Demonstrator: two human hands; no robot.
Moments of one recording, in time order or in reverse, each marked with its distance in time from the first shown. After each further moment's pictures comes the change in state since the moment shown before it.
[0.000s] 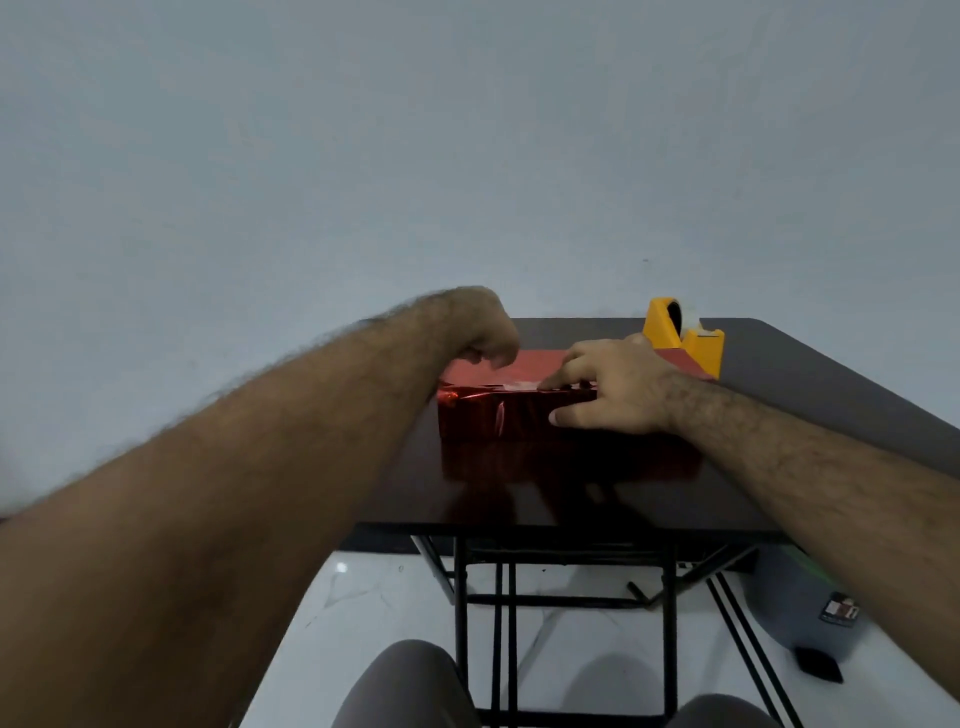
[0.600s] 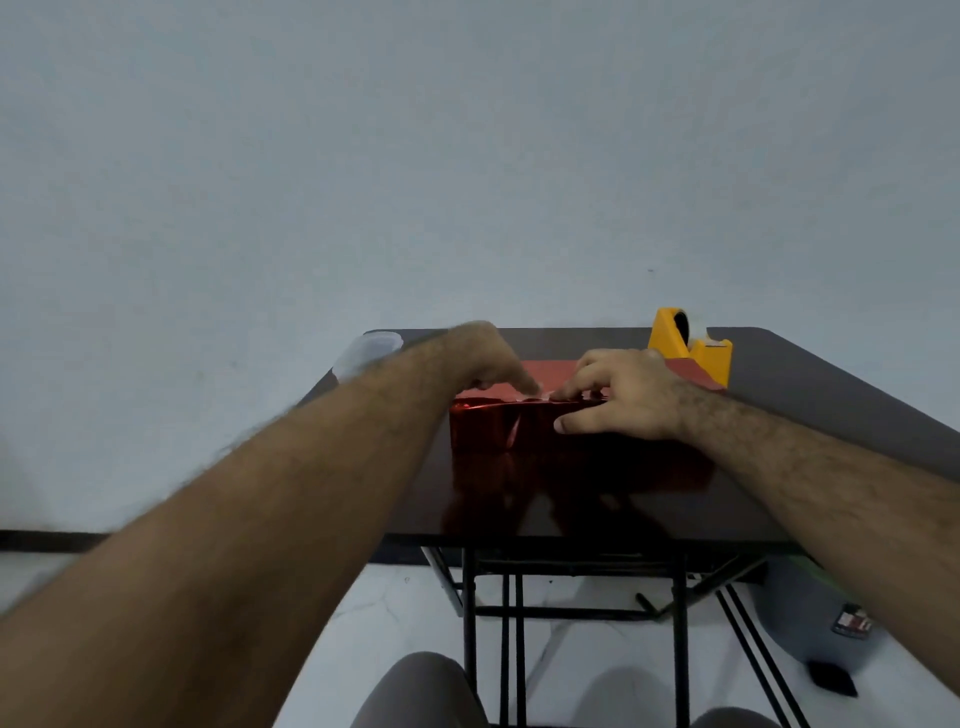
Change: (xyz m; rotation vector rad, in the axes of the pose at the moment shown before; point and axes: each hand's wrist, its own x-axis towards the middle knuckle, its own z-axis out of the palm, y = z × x) left_hand 0.001 -0.019 0.017 -0.149 -0.057 -0.030; right_hand 0.005 0.005 0.007 0.200 0.044 0.086
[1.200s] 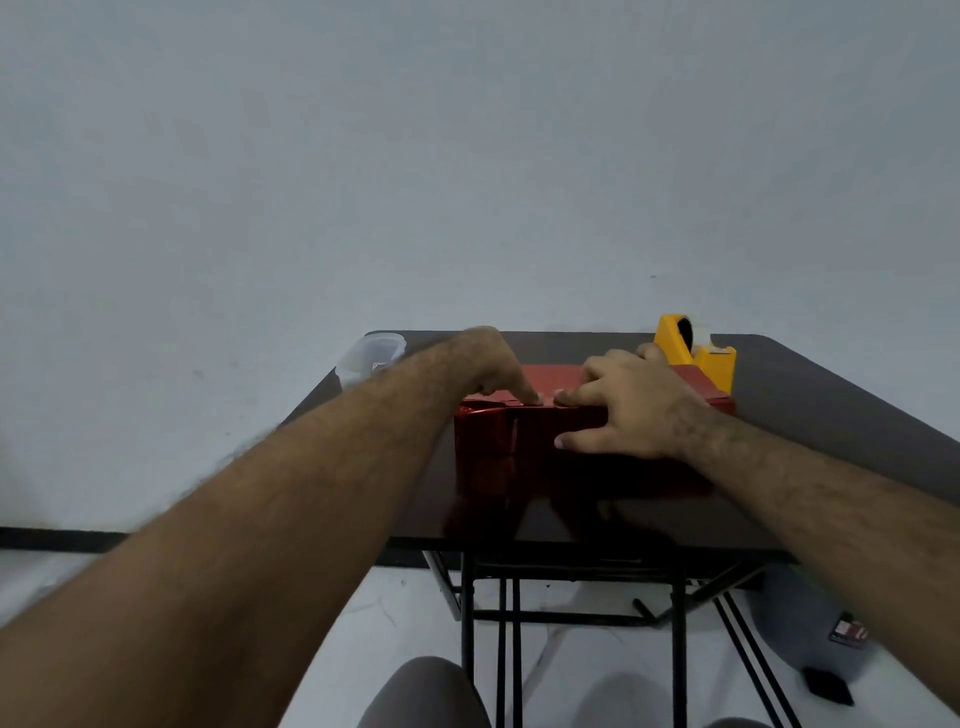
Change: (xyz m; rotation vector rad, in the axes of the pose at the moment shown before) left_hand -0.004 0.001 -0.002 0.088 -0.002 0.009; right_hand -0.003 -0.006 0.008 -0.401 0.047 -0.082
